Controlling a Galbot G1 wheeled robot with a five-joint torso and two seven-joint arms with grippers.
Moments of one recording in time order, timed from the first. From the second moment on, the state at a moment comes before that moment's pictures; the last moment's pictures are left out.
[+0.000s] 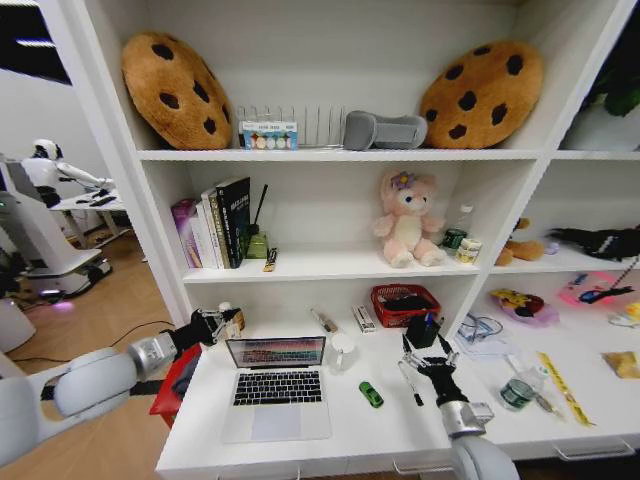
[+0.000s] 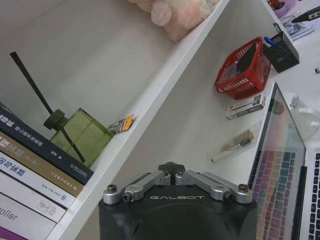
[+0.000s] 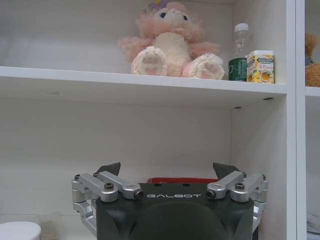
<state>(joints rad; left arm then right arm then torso) 1.57 0.06 -0.57 -2.19 -0.58 -0.02 -0.13 -1.55 1.29 0.69 1.89 0.28 0.23 -0.04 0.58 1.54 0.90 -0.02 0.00</state>
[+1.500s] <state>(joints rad) 1.69 0.08 -0.55 -2.17 -0.41 0.02 -0.09 -1.54 1.31 0.68 1.87 0.28 0.24 -0.03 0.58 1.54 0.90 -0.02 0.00</state>
